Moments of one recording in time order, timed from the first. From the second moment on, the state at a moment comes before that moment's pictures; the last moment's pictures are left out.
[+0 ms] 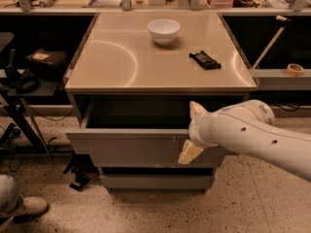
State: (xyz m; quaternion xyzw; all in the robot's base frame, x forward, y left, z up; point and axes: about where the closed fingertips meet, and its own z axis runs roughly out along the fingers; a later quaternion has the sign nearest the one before) arm 0.555 -0.113 0.685 -0.61 0.72 -0.07 0.32
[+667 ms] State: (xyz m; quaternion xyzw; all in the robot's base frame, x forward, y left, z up) arm 0.557 -0.105 0.654 -0.61 0.73 -0.05 0.31
